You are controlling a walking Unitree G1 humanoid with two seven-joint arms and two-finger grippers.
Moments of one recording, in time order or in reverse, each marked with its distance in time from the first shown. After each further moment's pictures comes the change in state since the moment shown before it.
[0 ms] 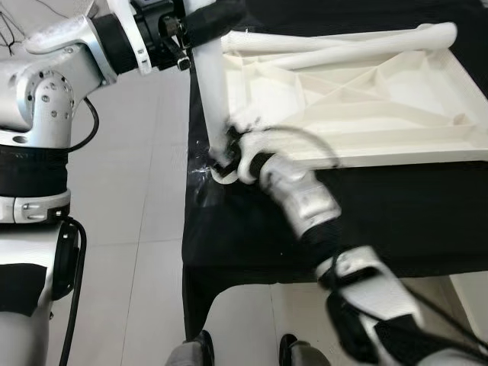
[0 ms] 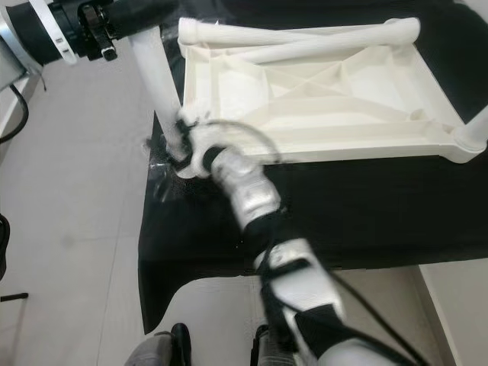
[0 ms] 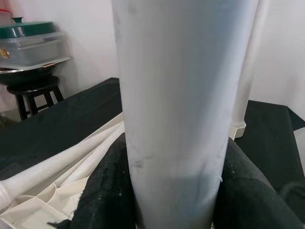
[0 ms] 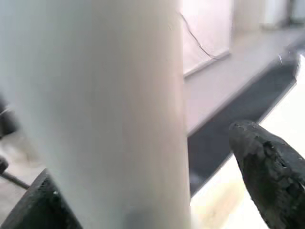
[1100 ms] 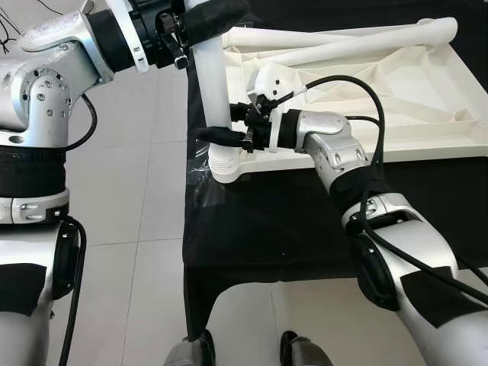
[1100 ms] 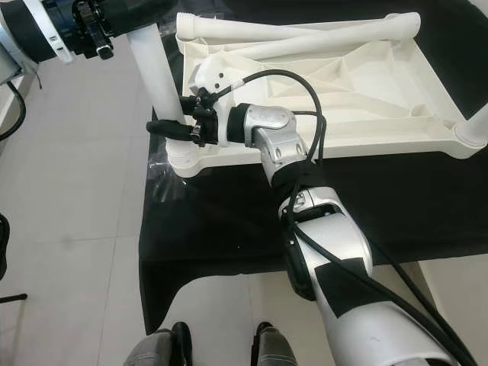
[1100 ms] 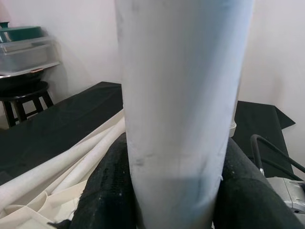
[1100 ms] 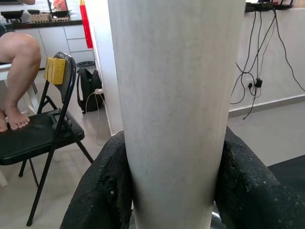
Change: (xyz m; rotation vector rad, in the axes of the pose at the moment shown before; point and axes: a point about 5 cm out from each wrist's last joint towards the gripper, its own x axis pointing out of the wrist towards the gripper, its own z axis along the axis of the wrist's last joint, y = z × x) left arm -0.002 -0.002 0.004 0.009 -0.019 -0.035; right arm -0.006 -0.019 0.029 -0.083 -0.032 0.417
